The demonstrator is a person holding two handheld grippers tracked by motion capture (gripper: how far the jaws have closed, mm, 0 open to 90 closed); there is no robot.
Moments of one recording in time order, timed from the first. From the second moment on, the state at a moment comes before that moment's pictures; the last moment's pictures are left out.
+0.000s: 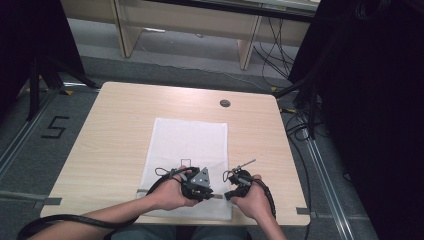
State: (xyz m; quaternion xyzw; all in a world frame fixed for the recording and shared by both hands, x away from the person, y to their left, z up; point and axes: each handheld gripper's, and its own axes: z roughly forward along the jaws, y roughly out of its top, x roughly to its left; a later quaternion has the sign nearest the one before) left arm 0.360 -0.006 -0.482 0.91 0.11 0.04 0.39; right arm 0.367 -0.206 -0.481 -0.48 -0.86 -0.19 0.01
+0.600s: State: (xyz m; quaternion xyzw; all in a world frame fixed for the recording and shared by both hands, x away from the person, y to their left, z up) left arm 0.360 -0.001 -0.477 0.91 0.11 0.04 0.39; right arm 0.367 -0.205 -0.481 -0.48 -0.86 -0.19 0.01
